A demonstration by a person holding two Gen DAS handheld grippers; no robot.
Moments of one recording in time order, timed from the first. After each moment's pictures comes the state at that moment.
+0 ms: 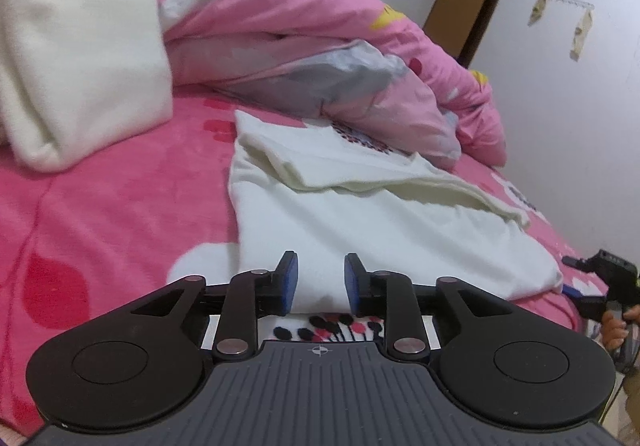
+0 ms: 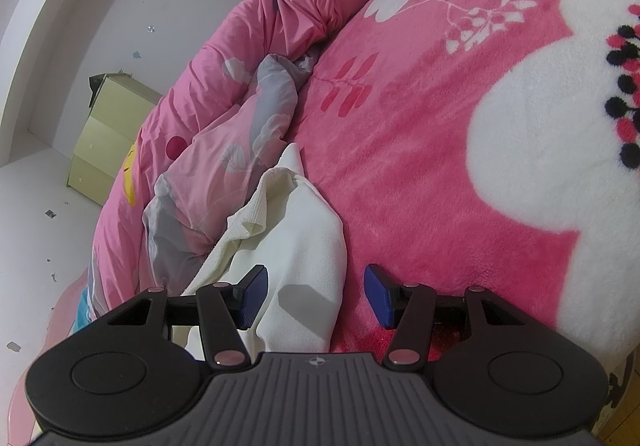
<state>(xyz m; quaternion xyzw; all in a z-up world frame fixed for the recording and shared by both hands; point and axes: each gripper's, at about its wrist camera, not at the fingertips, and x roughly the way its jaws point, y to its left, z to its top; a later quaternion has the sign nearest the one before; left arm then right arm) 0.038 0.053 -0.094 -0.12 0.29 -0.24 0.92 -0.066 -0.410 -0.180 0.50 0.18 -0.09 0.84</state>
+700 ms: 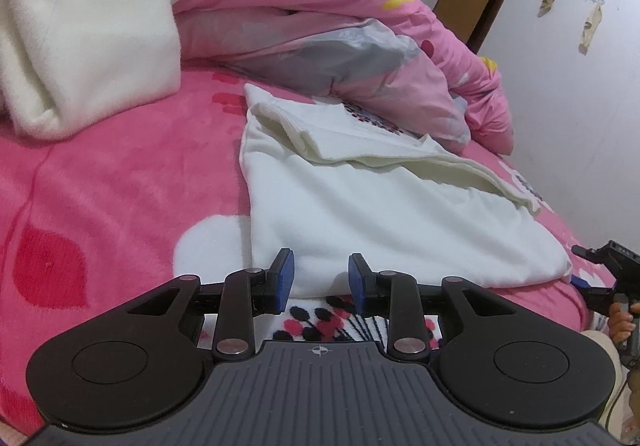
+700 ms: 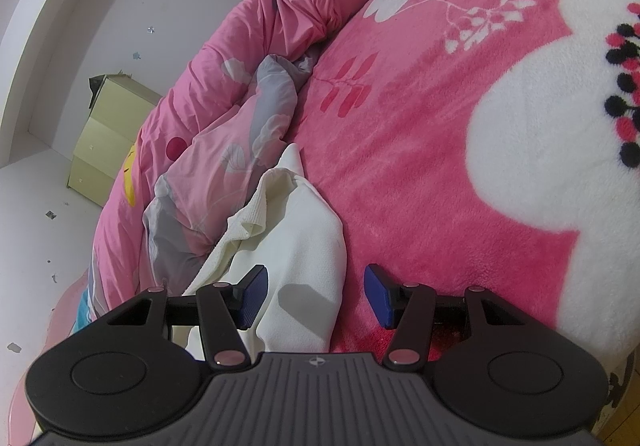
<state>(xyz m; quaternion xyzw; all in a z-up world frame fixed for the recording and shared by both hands) 0.043 0.058 -0.109 -0.13 0.31 -0.24 0.91 -0.066 -0.410 -0.181 0.50 0.18 -0.09 0.84</state>
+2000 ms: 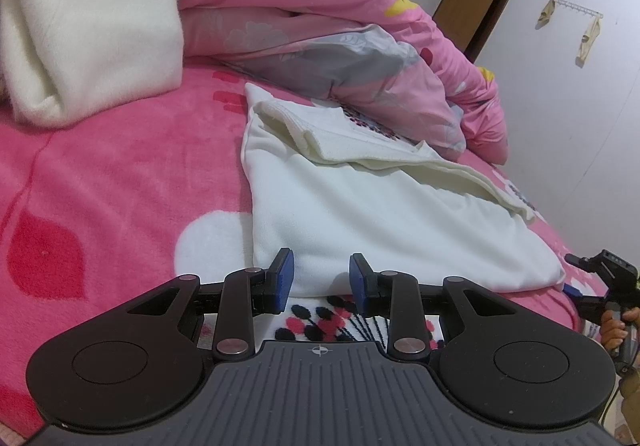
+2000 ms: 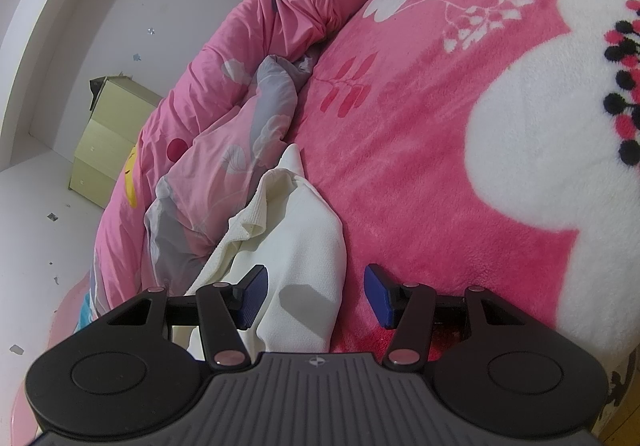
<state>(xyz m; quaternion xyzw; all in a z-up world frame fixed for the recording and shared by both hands) 0.043 0.064 -0.115 -0.15 0.30 -0.25 0.91 -0.066 -0.410 -0.181 0.50 0.18 -0.09 0.84</state>
